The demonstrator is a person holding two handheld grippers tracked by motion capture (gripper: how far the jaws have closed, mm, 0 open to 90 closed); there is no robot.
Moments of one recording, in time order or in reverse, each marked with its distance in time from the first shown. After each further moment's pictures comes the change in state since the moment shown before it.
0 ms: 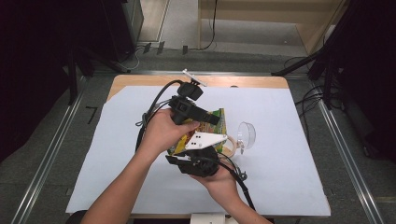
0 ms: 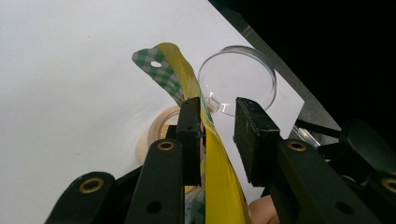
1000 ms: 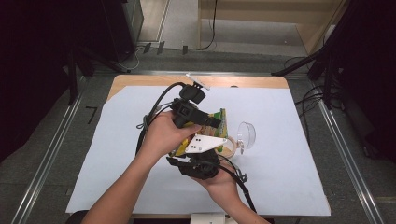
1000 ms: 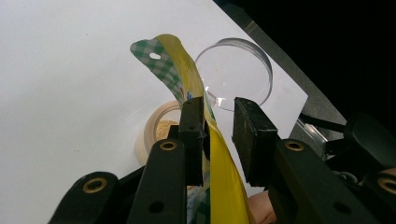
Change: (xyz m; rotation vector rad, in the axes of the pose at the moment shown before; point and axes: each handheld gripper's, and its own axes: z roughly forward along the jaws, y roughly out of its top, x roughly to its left) left arm -0.010 -0.003 0.002 0.011 0.021 0.025; right arm 0.003 -0.005 -0.001 0.000 -0.023 -0.035
